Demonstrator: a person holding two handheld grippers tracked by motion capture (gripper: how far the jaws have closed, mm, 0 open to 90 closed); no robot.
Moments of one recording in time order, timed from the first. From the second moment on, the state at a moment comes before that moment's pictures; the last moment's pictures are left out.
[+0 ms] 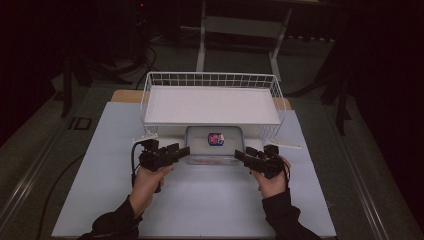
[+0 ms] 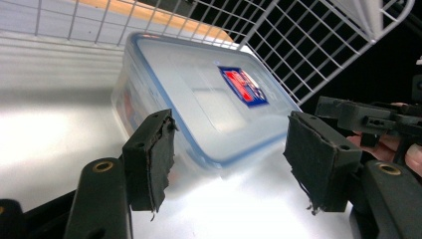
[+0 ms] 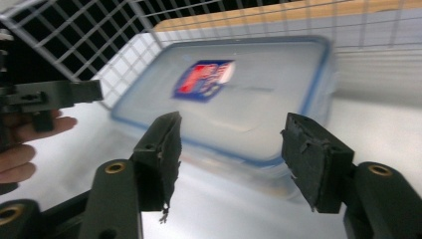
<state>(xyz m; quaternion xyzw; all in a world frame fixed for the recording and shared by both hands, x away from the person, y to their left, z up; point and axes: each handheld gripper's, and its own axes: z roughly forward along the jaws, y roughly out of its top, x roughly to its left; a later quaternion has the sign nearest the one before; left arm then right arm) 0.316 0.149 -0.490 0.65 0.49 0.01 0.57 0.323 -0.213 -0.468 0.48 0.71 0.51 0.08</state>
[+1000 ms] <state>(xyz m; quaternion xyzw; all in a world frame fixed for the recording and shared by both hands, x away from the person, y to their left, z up) 0.271 0.158 -0.510 0.70 0.45 0.04 0.55 0.337 -0.138 -0.510 0.45 0.77 0.45 0.06</state>
